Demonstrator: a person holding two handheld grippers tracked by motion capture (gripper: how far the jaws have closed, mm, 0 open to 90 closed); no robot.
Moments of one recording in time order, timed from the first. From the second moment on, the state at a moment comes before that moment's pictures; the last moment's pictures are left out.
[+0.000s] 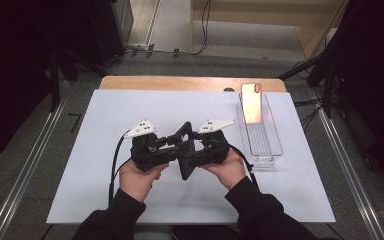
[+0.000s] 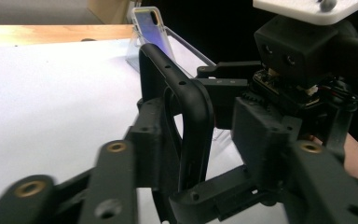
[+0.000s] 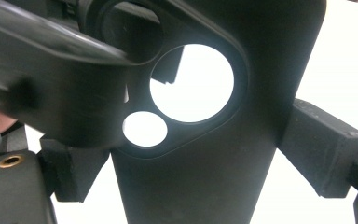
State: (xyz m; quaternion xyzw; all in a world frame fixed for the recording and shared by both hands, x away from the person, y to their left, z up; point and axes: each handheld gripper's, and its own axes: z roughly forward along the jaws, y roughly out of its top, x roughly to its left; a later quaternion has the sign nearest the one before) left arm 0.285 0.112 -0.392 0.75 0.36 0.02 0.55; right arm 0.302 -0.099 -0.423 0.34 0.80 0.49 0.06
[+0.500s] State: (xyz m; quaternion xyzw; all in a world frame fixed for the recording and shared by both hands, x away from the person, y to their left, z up) left arm 0.291 0.127 -0.386 0.75 0.36 -0.02 0.55; right arm 0.309 -0.122 -0.427 0.36 0.80 0.48 0.06
